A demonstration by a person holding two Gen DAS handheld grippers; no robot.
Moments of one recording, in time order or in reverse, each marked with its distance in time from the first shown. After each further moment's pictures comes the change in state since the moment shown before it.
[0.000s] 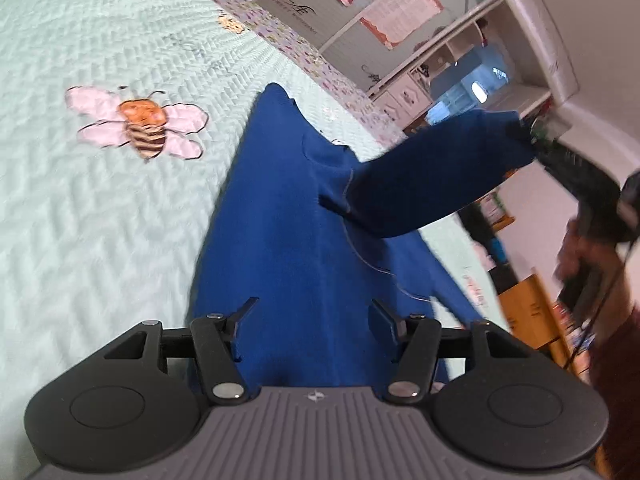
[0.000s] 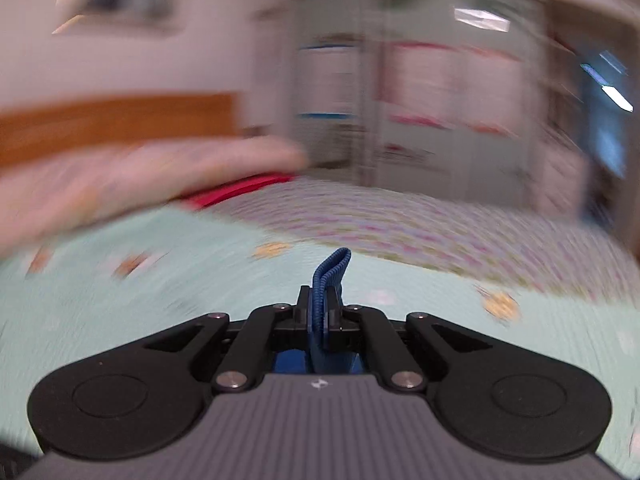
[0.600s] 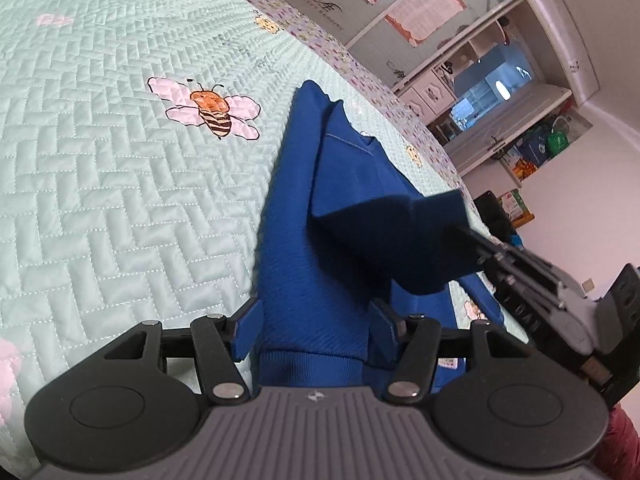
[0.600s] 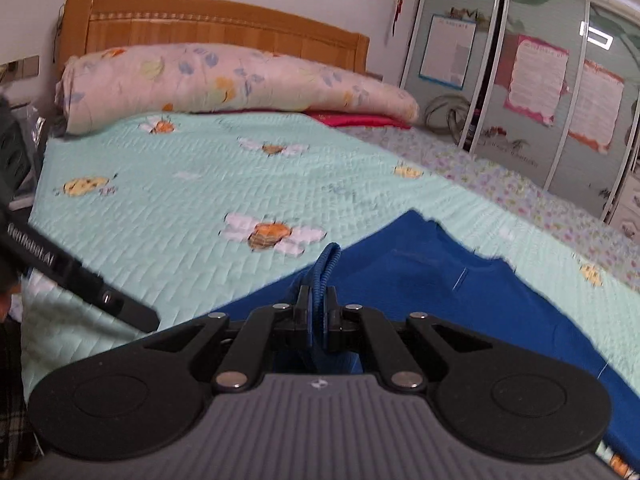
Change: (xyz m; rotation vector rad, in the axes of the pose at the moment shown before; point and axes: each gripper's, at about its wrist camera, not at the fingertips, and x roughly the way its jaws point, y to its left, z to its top) left arm -0.050 0.011 -0.025 -0.030 0.017 0.076; right arm -0.056 0.146 -0.109 -0.165 0.105 0.130
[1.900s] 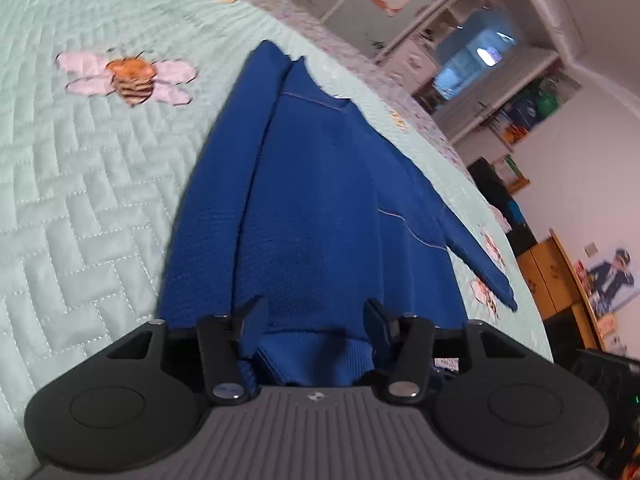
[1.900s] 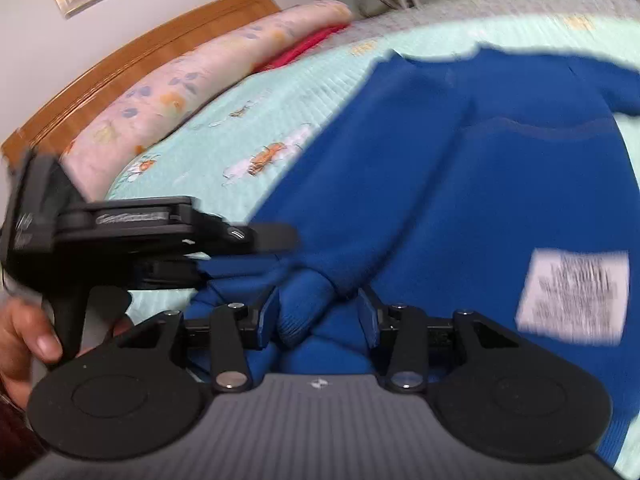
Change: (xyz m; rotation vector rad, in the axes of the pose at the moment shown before) left arm 0.080 -0.037 -0.011 0.135 0.073 -0.008; right arm 0.007 -0.019 -0.110 0.683 0.149 0.155
